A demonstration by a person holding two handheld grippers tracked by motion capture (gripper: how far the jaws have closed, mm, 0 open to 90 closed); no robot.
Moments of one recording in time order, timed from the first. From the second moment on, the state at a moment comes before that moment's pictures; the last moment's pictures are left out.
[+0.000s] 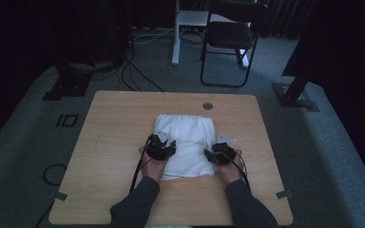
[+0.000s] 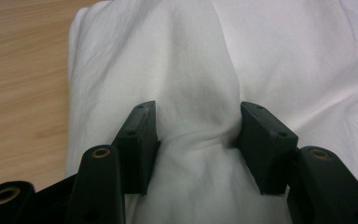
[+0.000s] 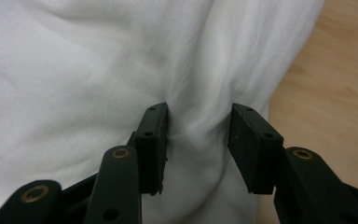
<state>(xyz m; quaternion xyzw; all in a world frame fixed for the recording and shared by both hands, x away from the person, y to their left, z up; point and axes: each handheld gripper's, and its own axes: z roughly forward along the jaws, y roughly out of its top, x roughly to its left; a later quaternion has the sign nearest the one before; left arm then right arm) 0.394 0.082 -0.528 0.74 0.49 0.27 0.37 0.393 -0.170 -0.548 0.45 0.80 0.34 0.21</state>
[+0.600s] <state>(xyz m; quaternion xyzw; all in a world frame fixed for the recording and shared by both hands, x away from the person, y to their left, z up) 0.382 0.142 -0.469 0.69 0.46 0.28 0.47 0.394 -0.186 -0.514 0.46 0.74 0.45 0.20</state>
